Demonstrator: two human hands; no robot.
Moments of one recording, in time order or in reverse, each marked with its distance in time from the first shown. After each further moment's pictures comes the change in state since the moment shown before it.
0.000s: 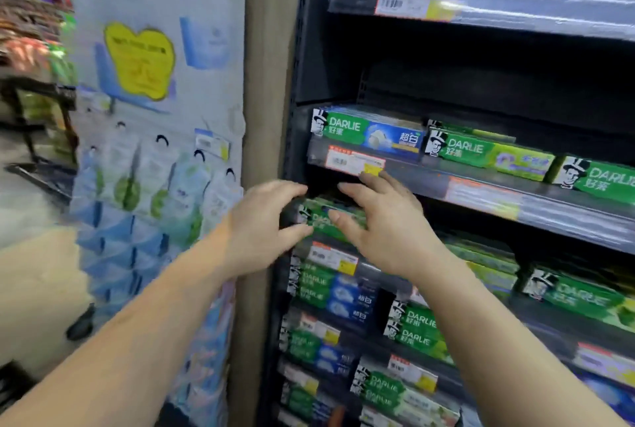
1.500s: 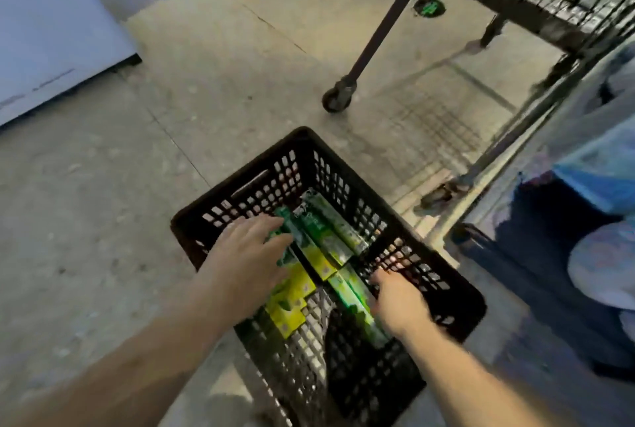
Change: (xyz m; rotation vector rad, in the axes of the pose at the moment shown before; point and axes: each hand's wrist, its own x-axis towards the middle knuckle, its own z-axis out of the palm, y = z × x) left_hand -0.575 -0.885 0.099 0.460 -0.517 -0.458; right_hand -0.048 -0.539 1.004 0.144 -1.114 0.085
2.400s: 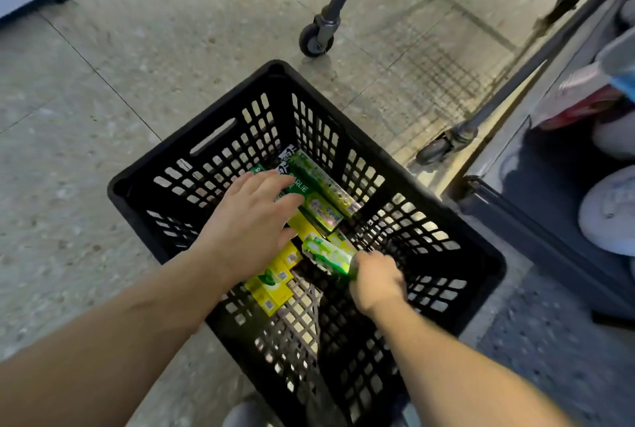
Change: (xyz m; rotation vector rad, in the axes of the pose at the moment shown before) left_hand 0.037 -0.001 0.091 0.002 -0.055 0.080; right_hand 0.051 0.001 0.085 -0.063 -0.013 0.150
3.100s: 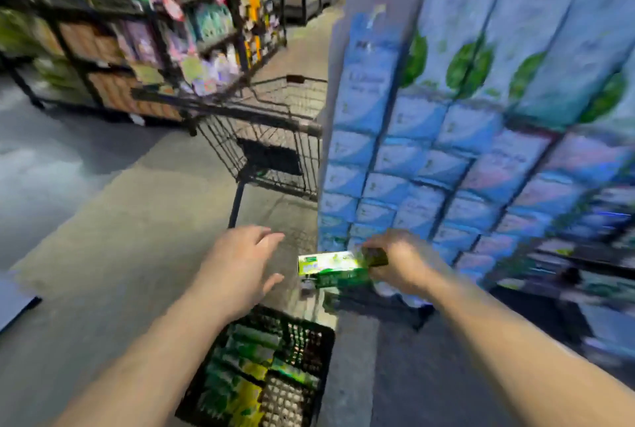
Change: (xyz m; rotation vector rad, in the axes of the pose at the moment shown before) left_hand -0.054 0.169 -0.545 0.067 0.186 0.361; right_hand -0.510 0.106 -0.455 0.372 0.467 0.013
